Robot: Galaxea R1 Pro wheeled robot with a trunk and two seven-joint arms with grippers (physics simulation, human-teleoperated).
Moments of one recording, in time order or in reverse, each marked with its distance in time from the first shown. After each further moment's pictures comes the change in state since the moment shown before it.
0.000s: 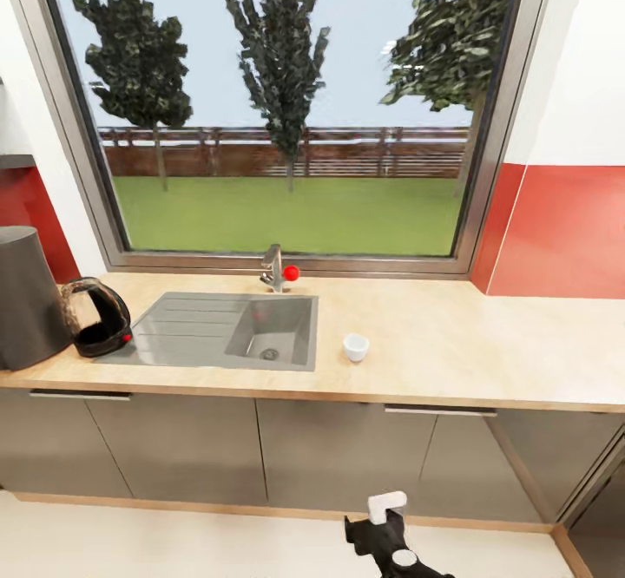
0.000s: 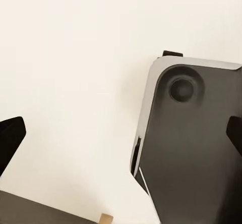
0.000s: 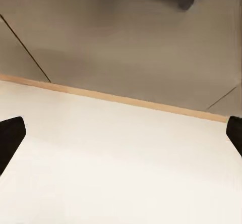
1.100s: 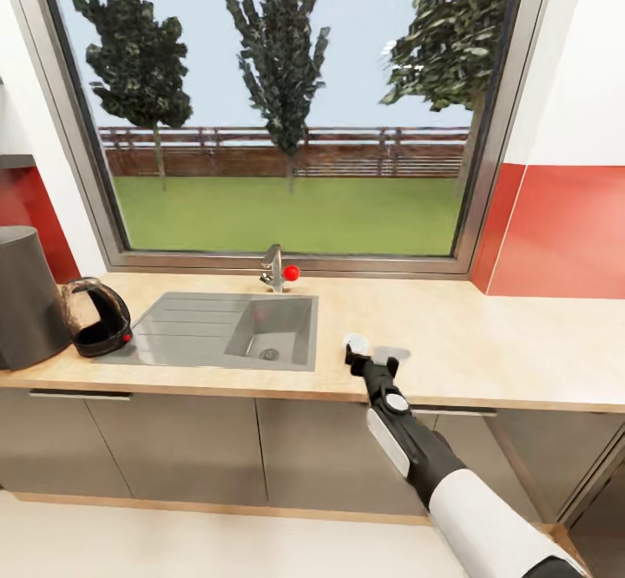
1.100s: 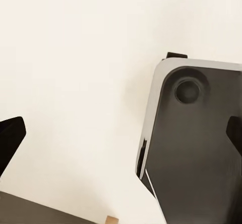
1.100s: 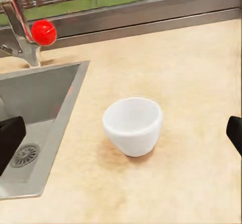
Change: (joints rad) left arm -0.001 0.012 -0.009 0.000 -0.005 -0.002 -0.002; right arm -0.176 -0.071 -0.177 -0.651 0.008 0.125 -0.191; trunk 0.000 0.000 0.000
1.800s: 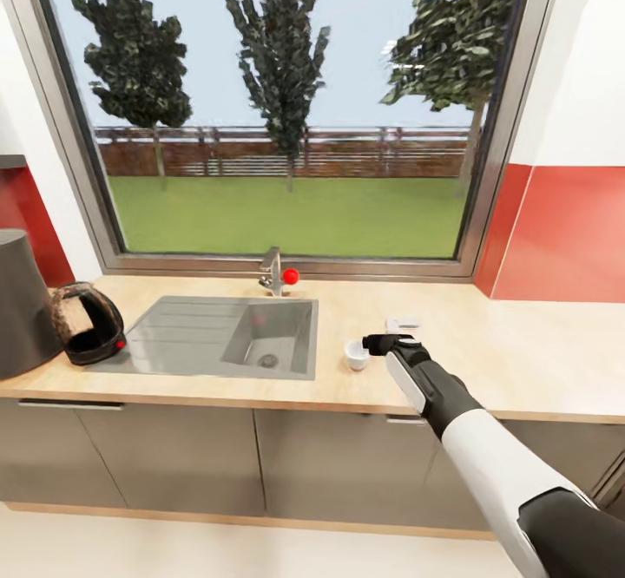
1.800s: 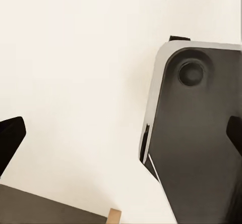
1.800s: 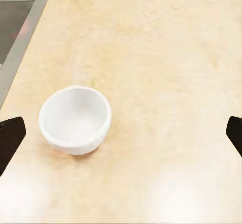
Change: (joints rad) left arm 0.007 0.002 -0.014 0.021 -0.003 0.022 0.010; right arm -0.197 -0.070 -0.033 0.003 -0.002 0.572 -0.010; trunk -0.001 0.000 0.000
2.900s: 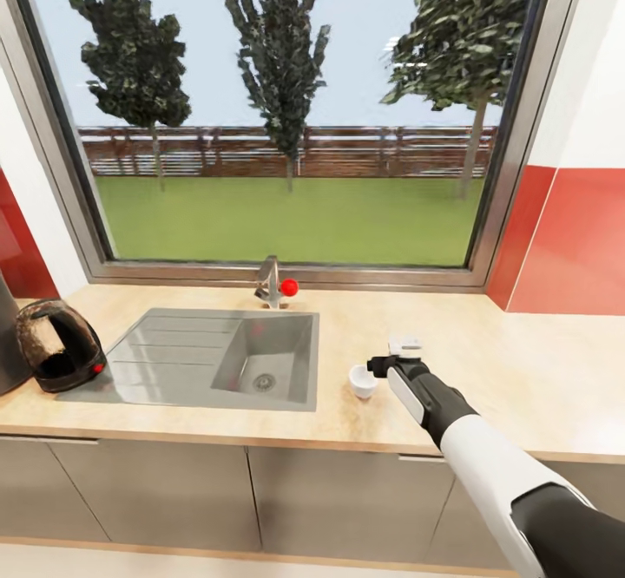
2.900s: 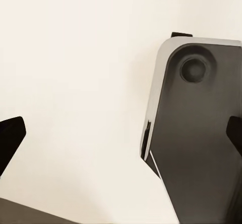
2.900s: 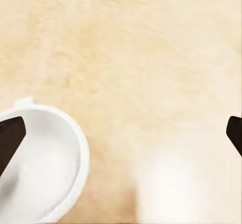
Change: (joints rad) left arm 0.000 0.004 0.002 0.011 0.002 0.000 0.002; right arm 0.000 0.009 0.002 0.159 -0.005 -0.003 0.003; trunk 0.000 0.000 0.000
